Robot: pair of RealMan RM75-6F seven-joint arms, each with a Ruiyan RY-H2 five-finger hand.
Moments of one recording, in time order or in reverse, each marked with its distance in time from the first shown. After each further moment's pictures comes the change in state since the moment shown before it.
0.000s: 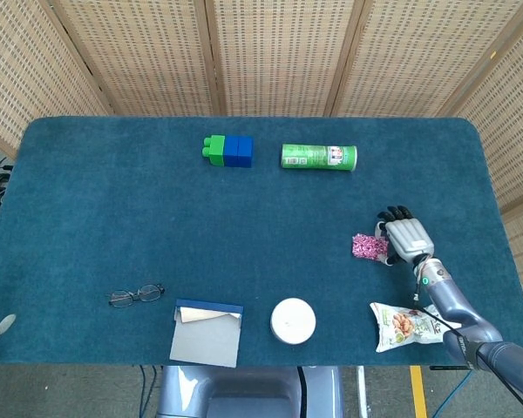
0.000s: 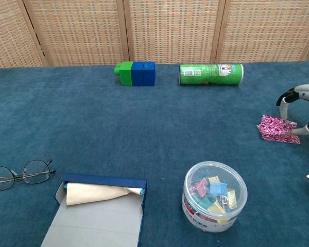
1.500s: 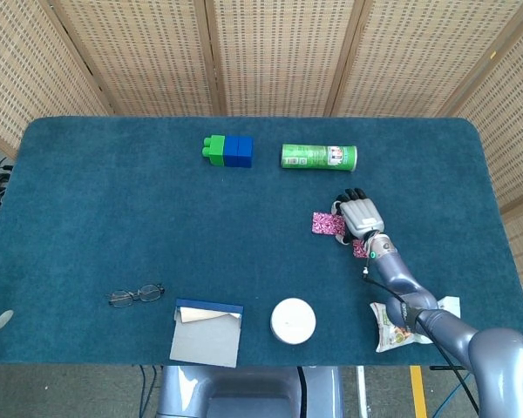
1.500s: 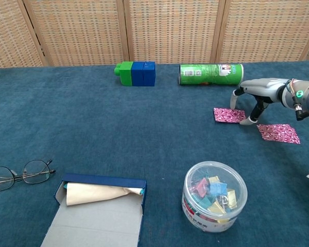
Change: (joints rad) left arm -0.022 -0.012 -0.014 0.046 -0.032 -0.042 -0.032; right arm 0.195 -0.233 0.129 0.204 0.162 -0.160 -0.159
